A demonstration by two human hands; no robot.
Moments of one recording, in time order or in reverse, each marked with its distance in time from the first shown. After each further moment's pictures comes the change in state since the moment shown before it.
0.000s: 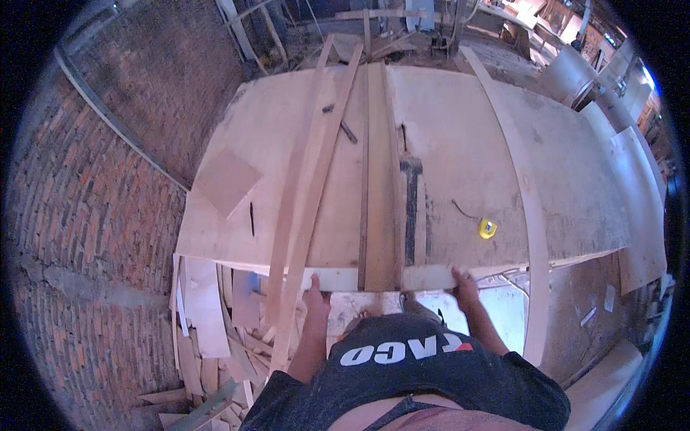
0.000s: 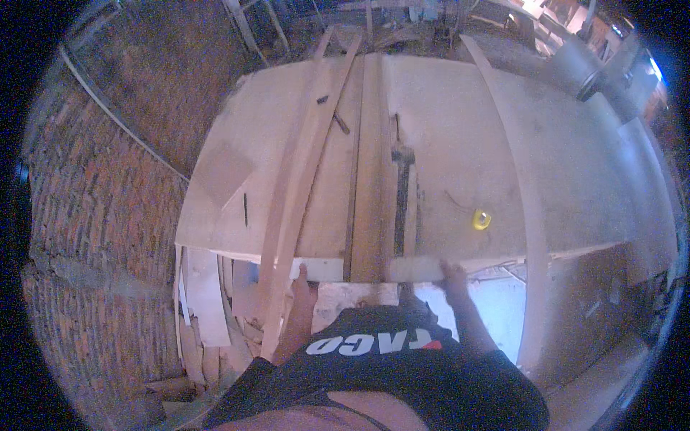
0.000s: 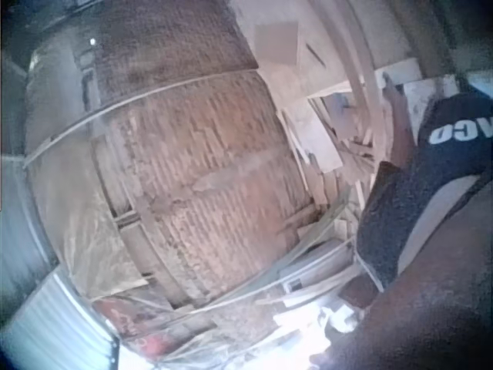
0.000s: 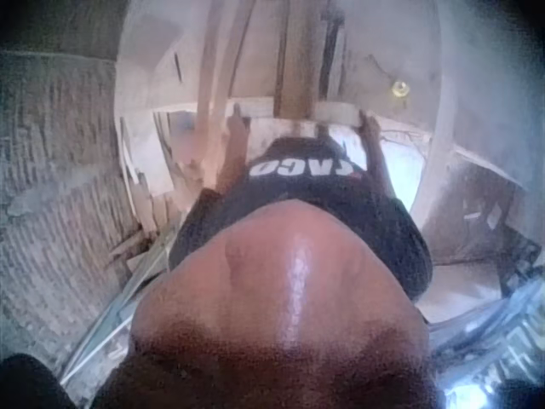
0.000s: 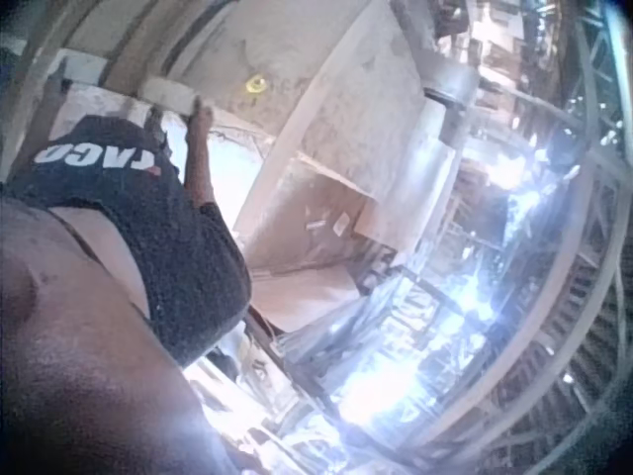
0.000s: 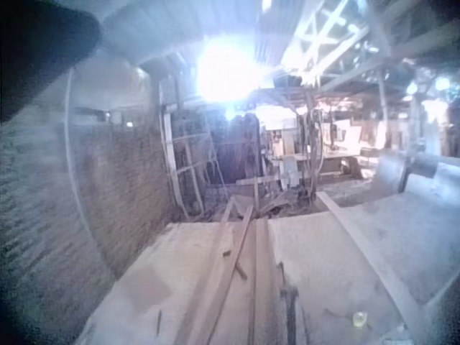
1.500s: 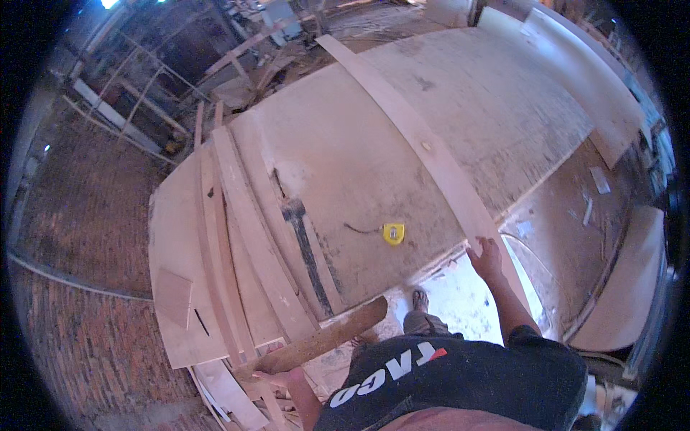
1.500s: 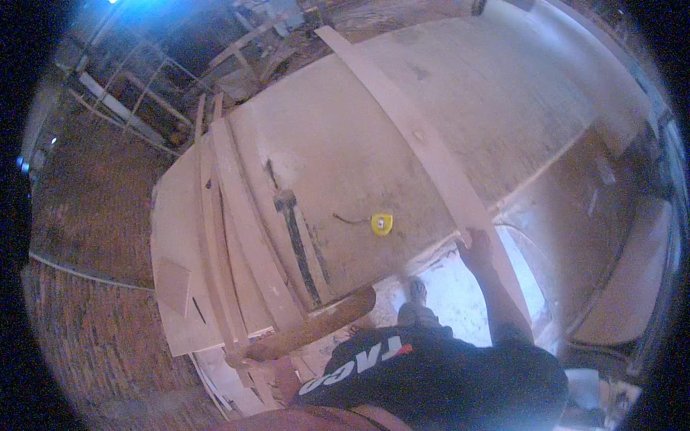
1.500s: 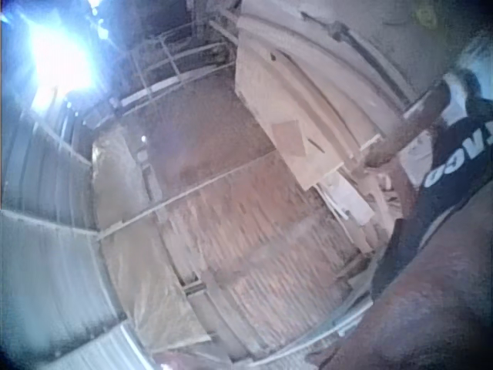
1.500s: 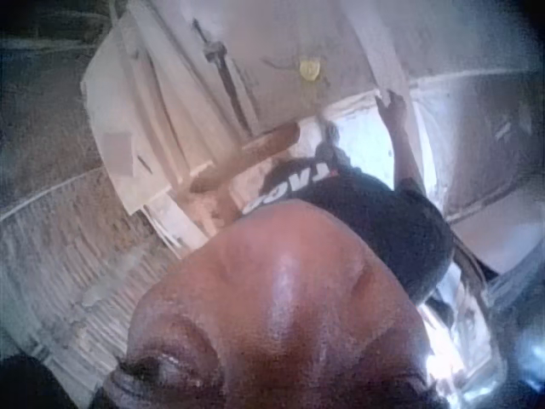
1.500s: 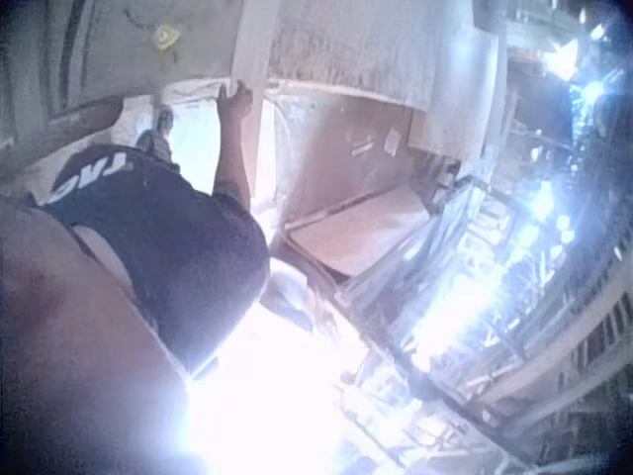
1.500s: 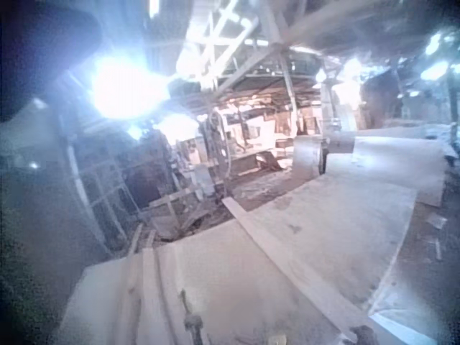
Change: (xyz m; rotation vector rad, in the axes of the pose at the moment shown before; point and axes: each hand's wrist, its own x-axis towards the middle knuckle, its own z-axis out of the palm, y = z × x) left_hand -0.177 -0.039 0.121 -0.058 -0.245 0.572; right_hand 0.022 -0.073 -0.276 -0.945 0.552 -0.225
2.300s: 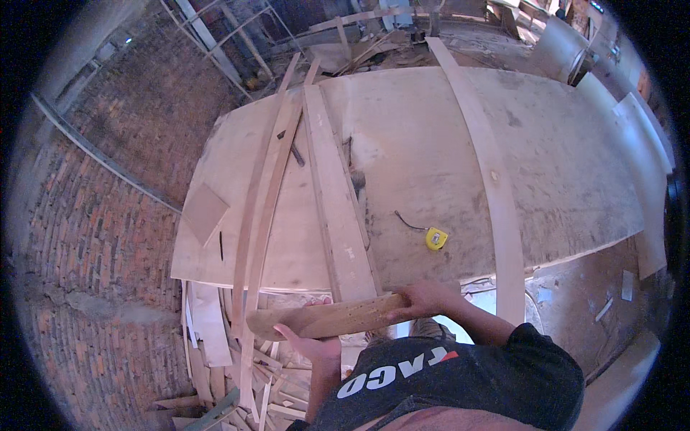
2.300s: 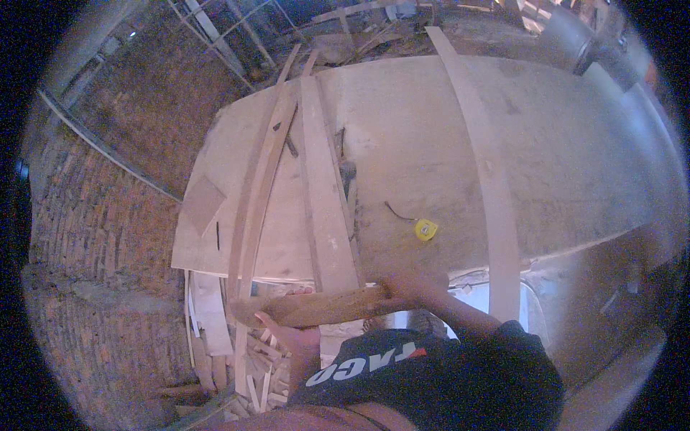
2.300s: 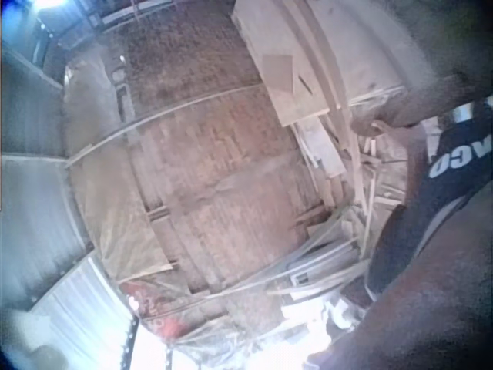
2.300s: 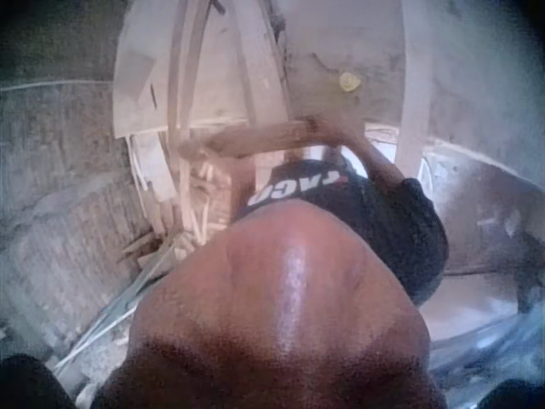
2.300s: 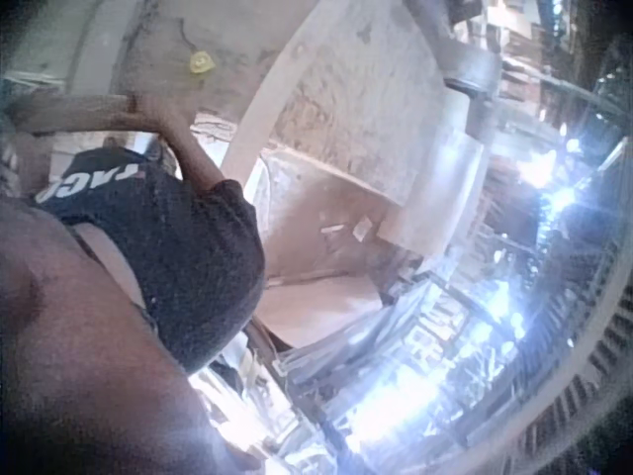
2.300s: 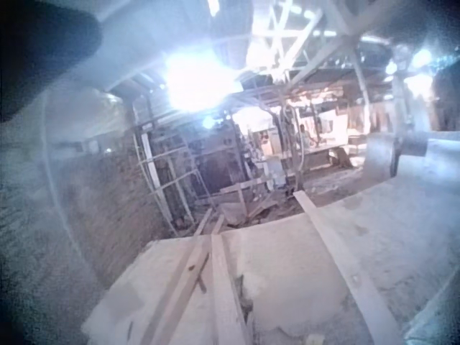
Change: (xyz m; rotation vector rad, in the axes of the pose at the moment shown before) left_hand -0.131 0.021 0.104 -0.290 0.046 -0.194; right_hand 0.004 -0.283 -0.067 -0.059 -1.352 -0.770
